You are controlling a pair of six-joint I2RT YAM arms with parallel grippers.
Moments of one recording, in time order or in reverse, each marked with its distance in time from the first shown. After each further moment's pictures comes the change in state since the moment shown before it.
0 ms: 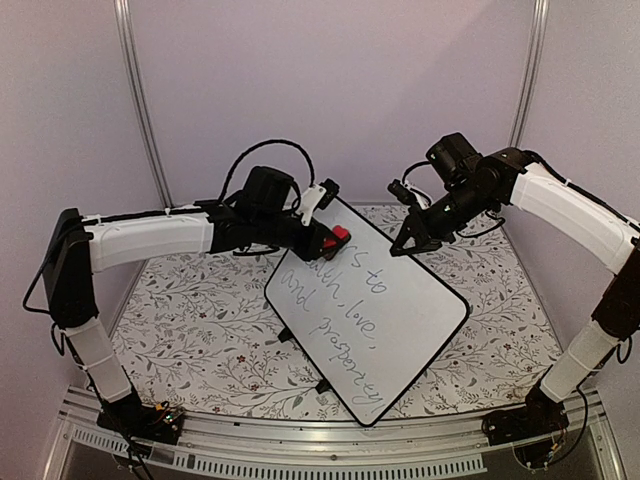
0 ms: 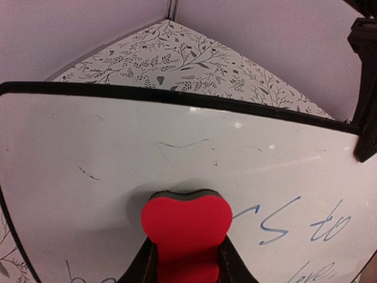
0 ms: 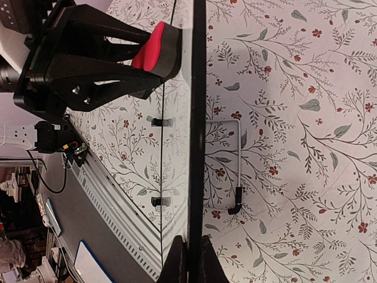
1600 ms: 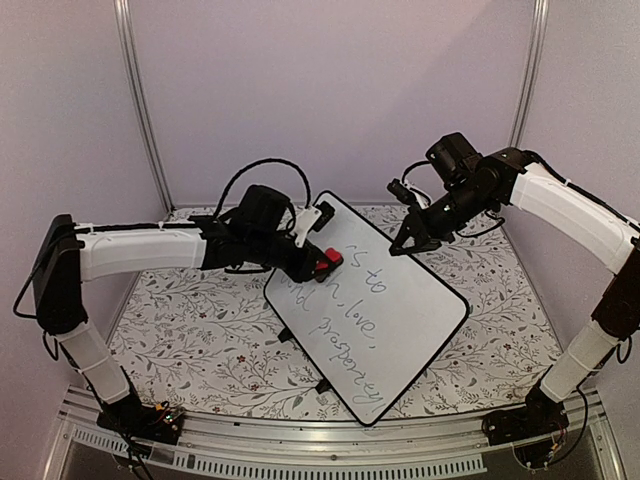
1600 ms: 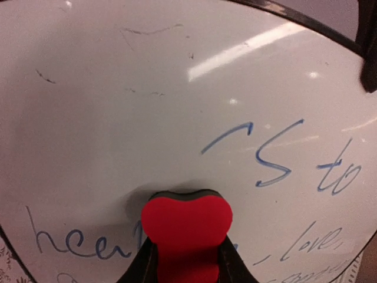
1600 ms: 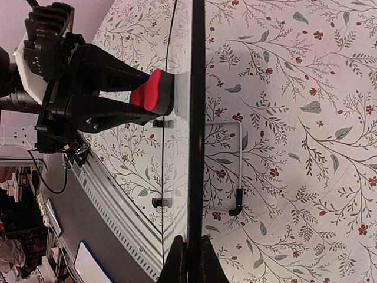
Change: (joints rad) left arm -0.029 -0.071 -0.149 -0.004 -0.017 -0.003; right arm 0.000 0.001 0.000 0.006 -0.004 -0.001
